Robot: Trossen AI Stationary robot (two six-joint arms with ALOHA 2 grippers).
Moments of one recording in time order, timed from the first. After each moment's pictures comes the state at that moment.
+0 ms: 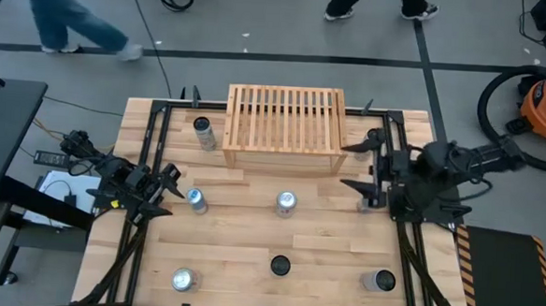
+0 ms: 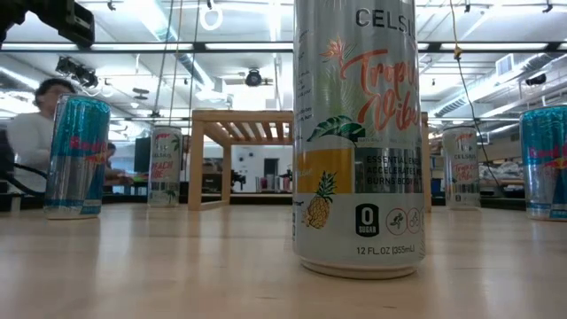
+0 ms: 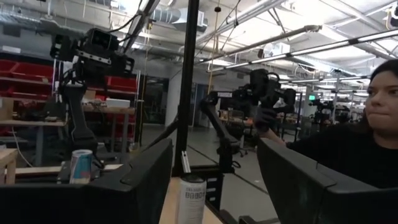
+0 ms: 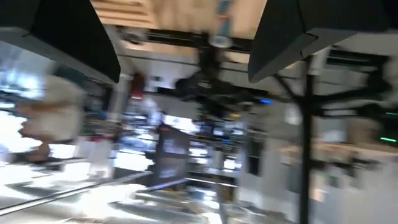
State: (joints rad) left arm -0.55 0.01 0.07 0.31 -0.15 -0.07; right arm 0.27 0.73 0.76 0.14 0.25 -0.20
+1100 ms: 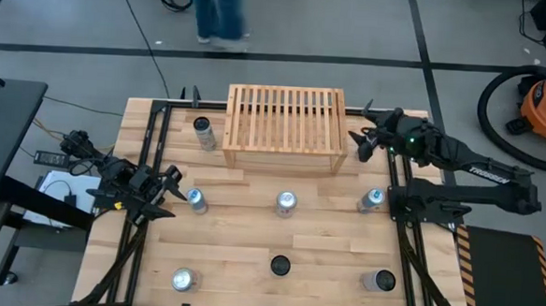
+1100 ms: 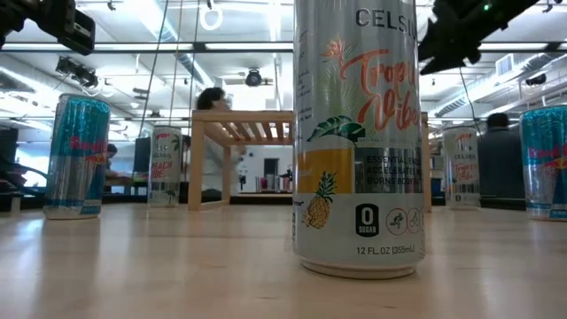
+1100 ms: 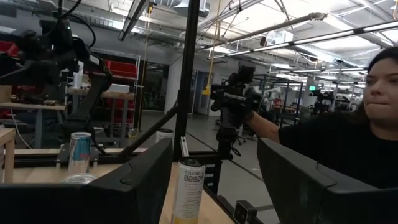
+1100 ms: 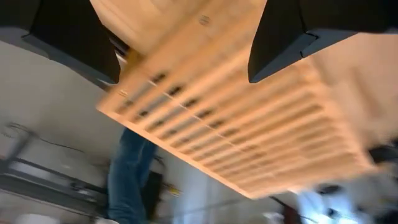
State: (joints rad) left arm -0.55 0.01 0.07 0.25 -0.15 -0.10; right arm -0.34 0.65 0.76 -0.52 0.41 0.11
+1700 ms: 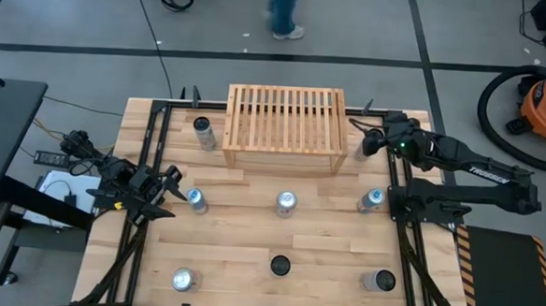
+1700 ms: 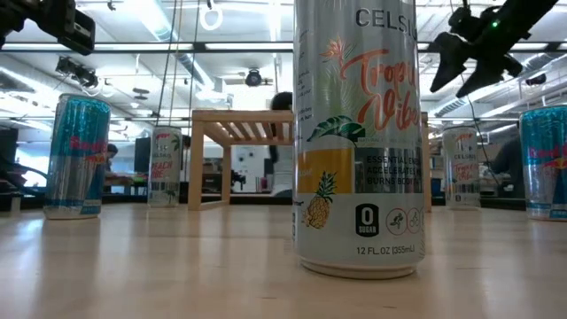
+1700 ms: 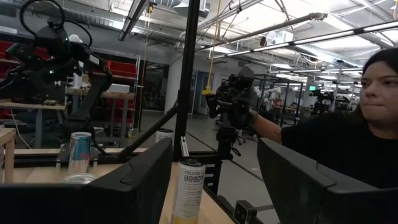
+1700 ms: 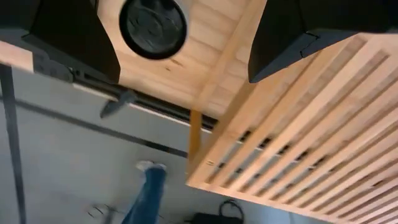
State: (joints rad) left arm -0.55 0.01 0.07 0.25 -0.15 -0.10; right arm -0.34 0.65 0.76 -0.82 0.65 0.54
